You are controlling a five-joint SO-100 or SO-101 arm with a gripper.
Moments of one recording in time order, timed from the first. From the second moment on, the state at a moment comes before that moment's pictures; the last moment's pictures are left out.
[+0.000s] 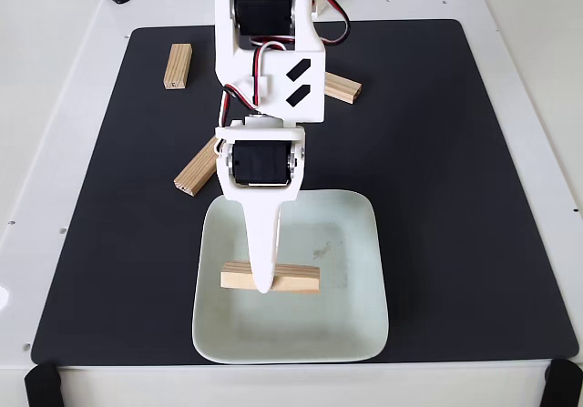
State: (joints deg) arm -7.6 37.8 26.3 51.0 2.8
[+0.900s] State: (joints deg) arm -8.6 37.7 26.3 51.0 2.8
